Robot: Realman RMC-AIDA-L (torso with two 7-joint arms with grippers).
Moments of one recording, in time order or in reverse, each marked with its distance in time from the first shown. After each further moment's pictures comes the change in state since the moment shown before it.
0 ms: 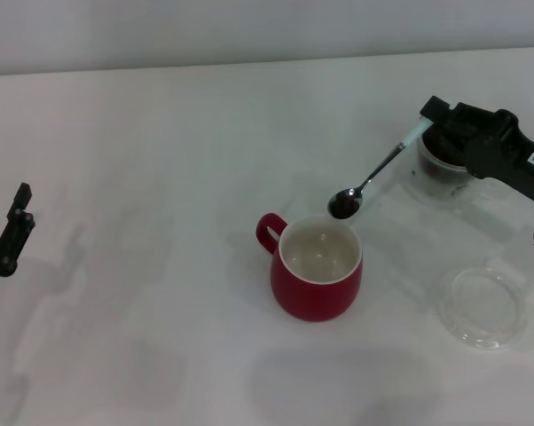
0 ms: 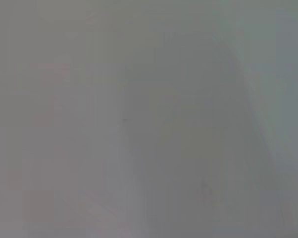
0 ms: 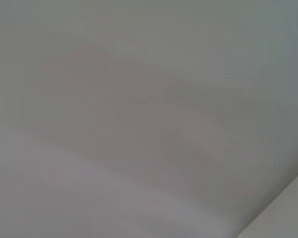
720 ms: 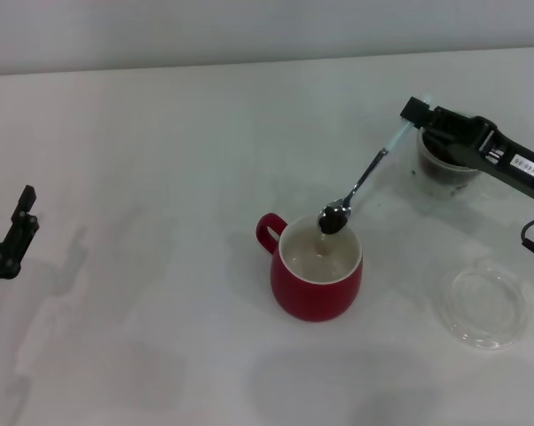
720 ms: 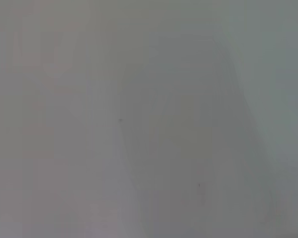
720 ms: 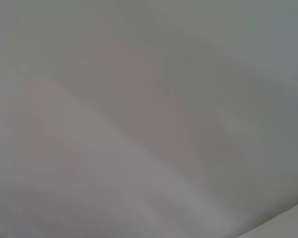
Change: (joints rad) left arm 0.002 0.000 0.000 0.001 0.011 0.000 0.000; right arm 0.021 0.001 -0.043 -0.012 0.001 0.031 -0.218
